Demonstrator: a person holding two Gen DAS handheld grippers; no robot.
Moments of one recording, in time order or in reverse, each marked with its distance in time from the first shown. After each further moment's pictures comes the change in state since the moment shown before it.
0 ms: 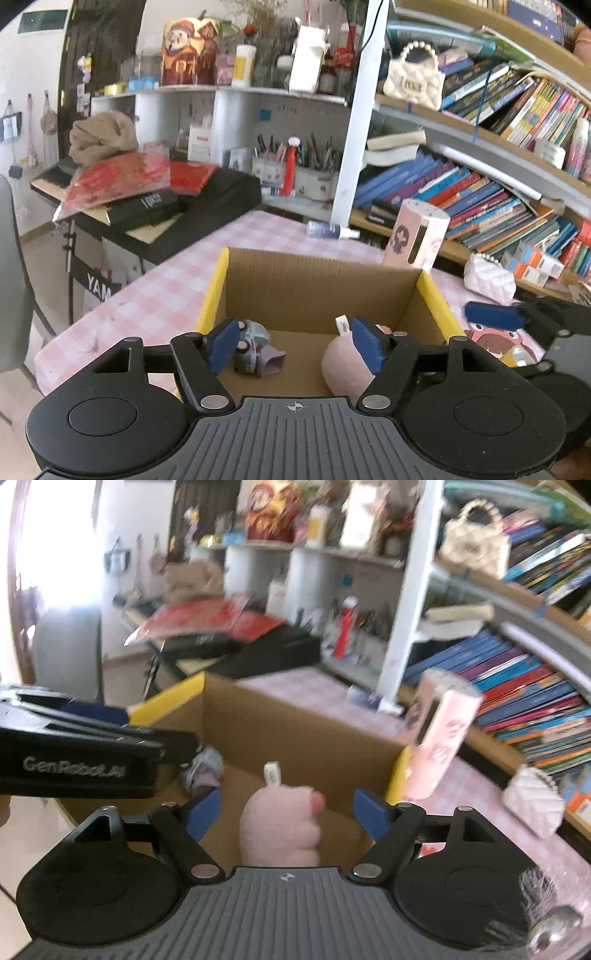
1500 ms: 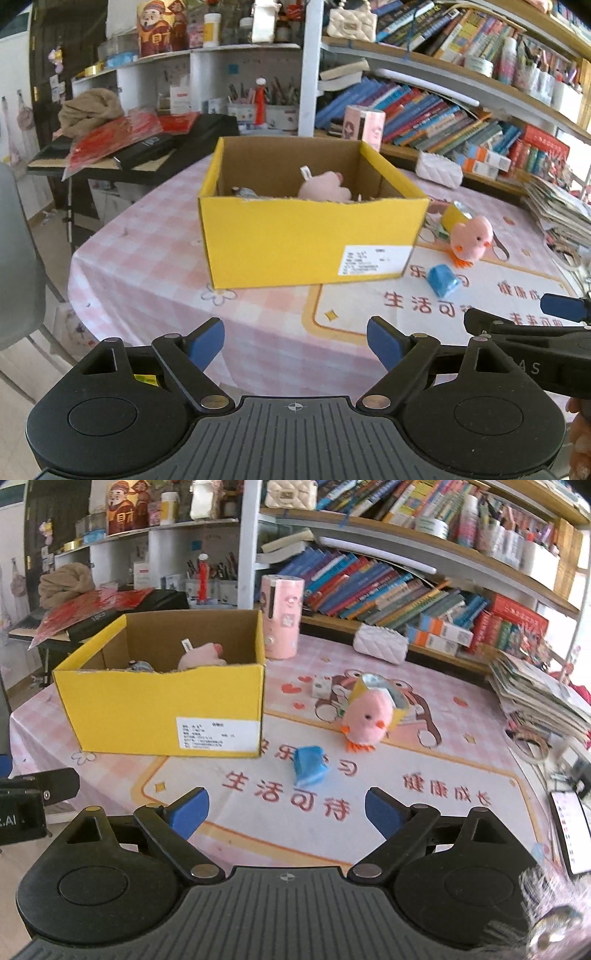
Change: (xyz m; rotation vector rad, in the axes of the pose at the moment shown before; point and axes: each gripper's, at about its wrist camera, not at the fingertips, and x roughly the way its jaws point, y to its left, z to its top) left arm -0.123 0.003 -0.121 0.140 0.165 -0.063; right arm -0.158 0.066 -0.131 0.334 0.157 -0.397
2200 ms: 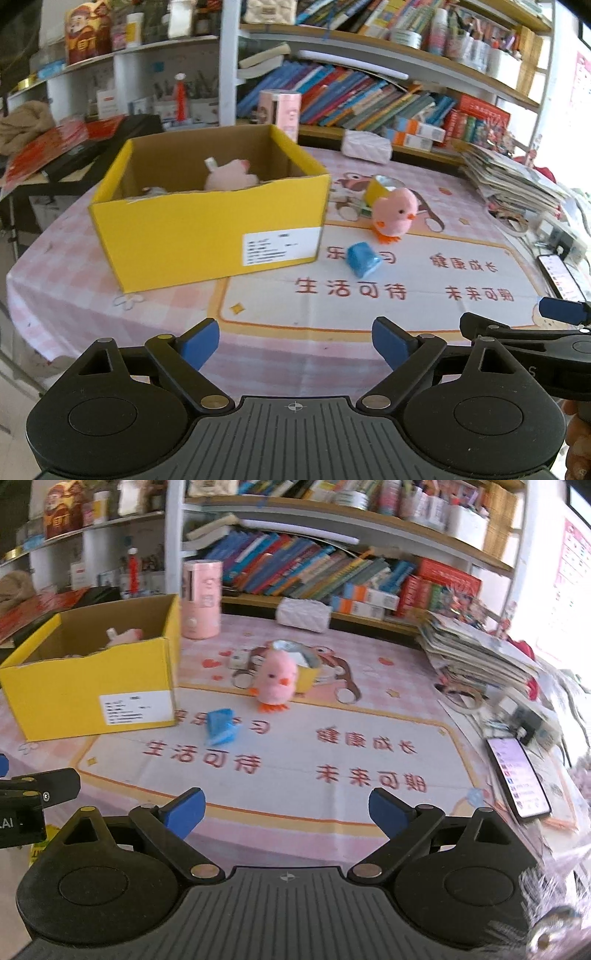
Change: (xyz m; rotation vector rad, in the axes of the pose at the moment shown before) left arm 0.012 -0.061 -0.001 0.112 0.034 -0.168; right arm -0.020 -0.055 -0.028 0.112 0.053 -0.166
